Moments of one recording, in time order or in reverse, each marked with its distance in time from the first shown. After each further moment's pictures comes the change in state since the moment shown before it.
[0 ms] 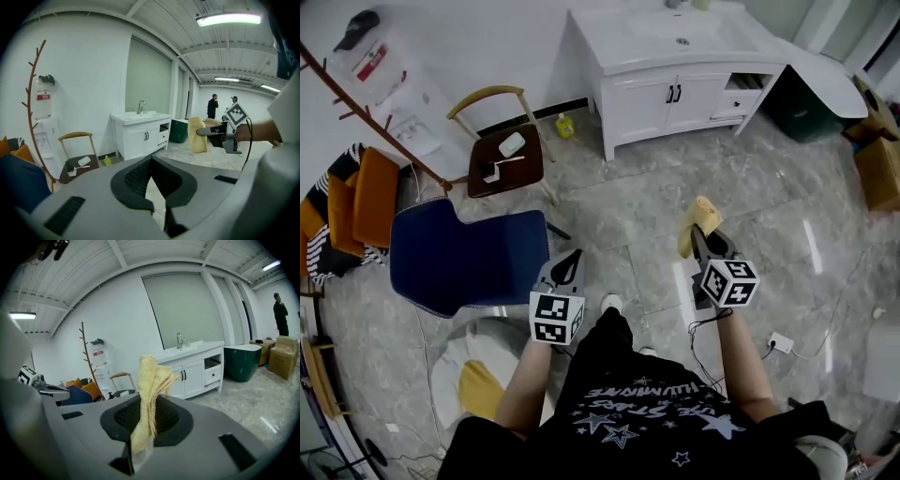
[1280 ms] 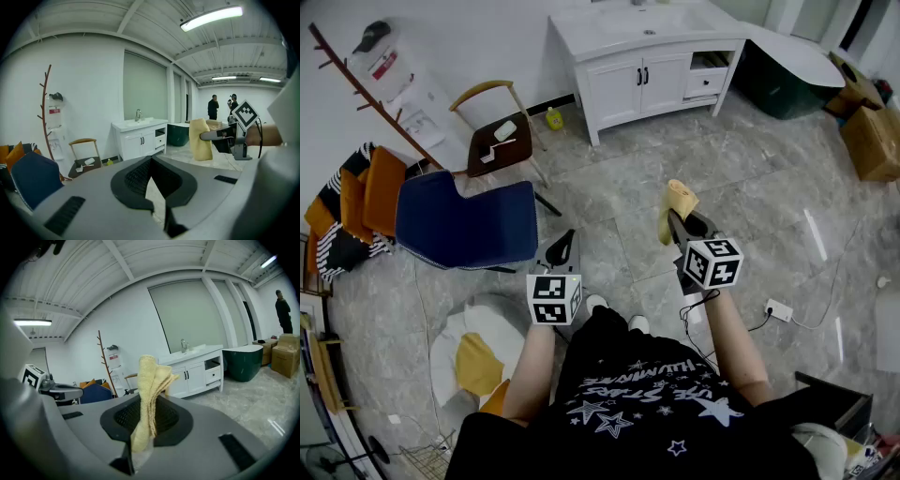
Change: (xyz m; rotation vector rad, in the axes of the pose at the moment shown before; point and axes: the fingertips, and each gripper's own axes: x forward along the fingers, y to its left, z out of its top) left arm -0.133 -0.157 -0.017 0.037 -0.067 0.088; right arm -0.199 0.027 -0.047 -0.008 -0.035 0.111
